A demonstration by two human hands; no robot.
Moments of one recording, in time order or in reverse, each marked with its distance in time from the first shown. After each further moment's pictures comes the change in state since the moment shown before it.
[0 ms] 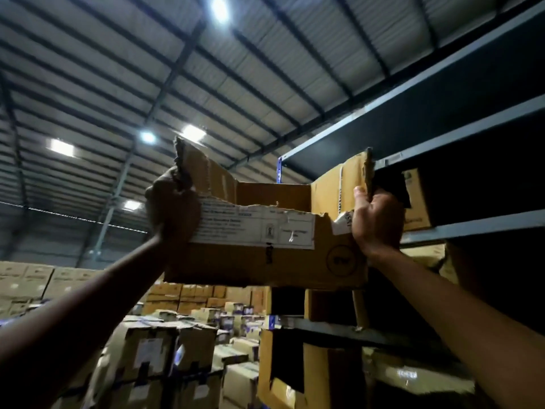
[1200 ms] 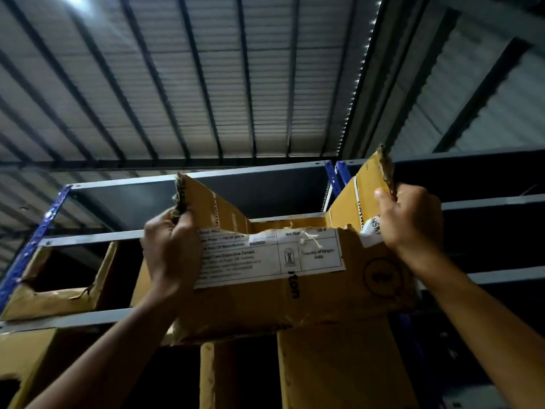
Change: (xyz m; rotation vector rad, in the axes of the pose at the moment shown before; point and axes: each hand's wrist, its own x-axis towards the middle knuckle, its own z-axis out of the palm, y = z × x) left_hand -0.124 0.258 0.128 -1.063 -0.223 -0.438; right_hand 0.147 -0.087 -0.313 -0.861 0.332 -0.421
